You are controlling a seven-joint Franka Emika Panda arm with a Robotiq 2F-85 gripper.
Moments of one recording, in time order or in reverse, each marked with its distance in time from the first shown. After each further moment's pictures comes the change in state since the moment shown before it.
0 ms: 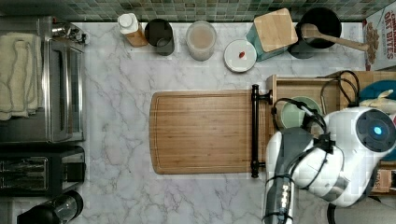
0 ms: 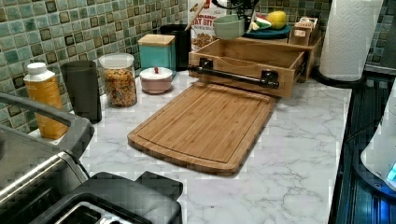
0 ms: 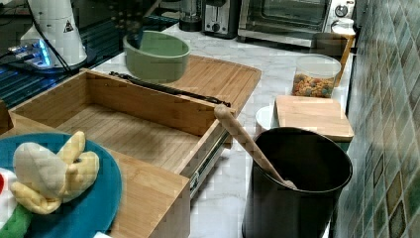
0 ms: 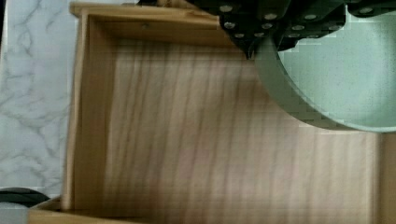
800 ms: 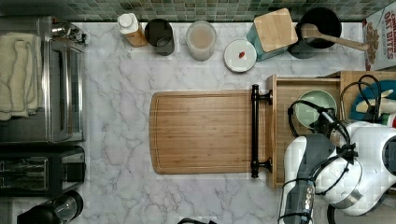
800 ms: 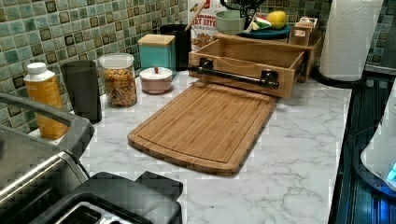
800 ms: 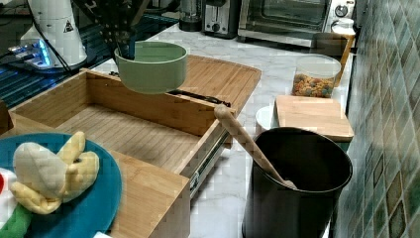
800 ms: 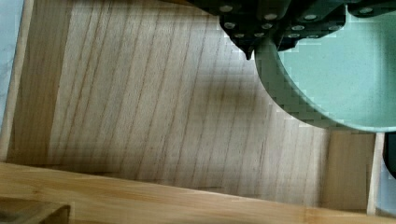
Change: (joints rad) arm -0.034 0.018 -0.042 -0.029 0.117 0.186 -0.206
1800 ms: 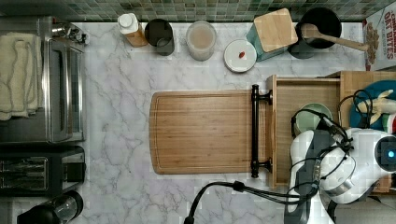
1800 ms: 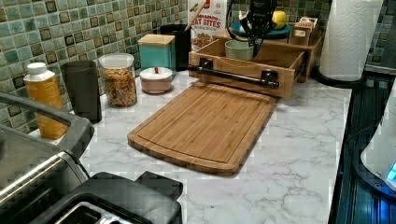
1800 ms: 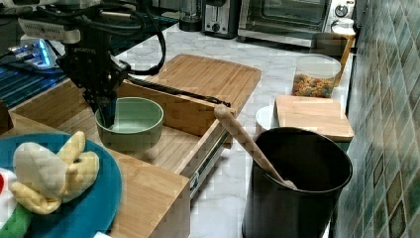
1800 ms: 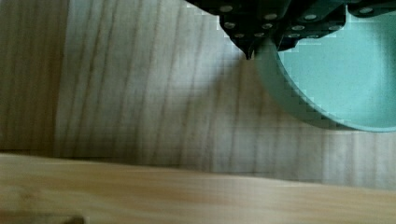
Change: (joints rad) arm 0.041 0.181 -0.121 -0.047 0.104 0.129 -0.085
